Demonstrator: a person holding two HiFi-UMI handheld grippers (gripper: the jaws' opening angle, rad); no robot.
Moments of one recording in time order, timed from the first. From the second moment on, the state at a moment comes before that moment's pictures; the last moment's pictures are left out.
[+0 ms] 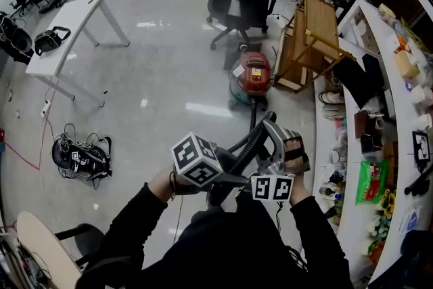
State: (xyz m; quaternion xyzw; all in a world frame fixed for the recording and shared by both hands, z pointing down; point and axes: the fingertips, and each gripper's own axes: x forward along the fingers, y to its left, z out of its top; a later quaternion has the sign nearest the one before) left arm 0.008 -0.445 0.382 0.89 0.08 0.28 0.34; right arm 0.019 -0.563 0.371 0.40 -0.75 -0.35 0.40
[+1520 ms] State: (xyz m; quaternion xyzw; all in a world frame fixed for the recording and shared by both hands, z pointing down) left arm -0.042 -0.545 0.626 0.67 -0.52 0.37 0.37; right arm 0.213 -0.785 0.431 0.46 -0.81 0.18 0.32
